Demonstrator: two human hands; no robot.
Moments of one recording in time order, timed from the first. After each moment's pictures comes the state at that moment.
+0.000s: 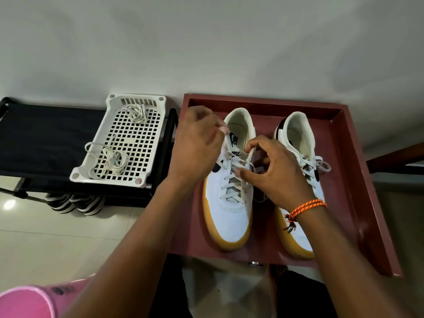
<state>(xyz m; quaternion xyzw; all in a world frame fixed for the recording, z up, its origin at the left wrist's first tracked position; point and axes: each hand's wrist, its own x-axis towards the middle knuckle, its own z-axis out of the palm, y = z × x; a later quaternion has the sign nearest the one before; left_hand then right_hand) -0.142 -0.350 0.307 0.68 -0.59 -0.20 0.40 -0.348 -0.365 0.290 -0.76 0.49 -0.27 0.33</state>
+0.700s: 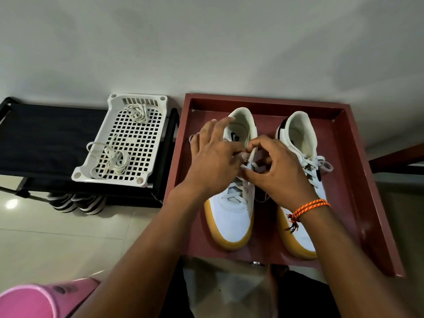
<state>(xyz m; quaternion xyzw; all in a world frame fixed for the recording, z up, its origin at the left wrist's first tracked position) -0.169 -0.337 0.296 0.67 -0.68 -0.21 0.21 -0.348 -0.366 0.291 -0.76 0.49 -0.27 0.33</state>
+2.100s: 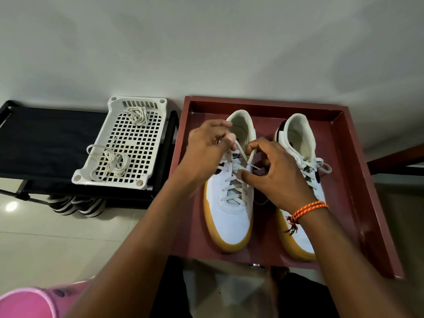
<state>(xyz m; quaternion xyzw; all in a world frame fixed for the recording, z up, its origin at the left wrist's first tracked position) -0.150 -0.348 0.310 0.62 -0.53 -0.40 0.43 -0.347 -0.365 0.292 -0.76 0.50 -0.25 0.34</state>
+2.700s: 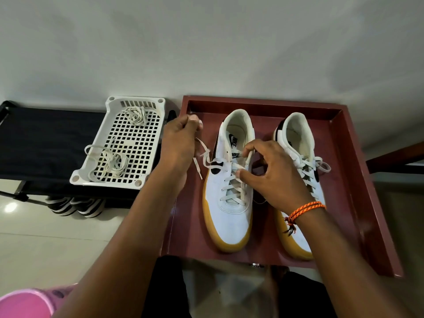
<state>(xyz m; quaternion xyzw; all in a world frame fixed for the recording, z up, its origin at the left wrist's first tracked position) -0.131 -0.350 0.320 0.66 -0.30 -0.43 0.54 -0.345 -0.358 0.300 -0.75 0.52 -0.23 0.33</state>
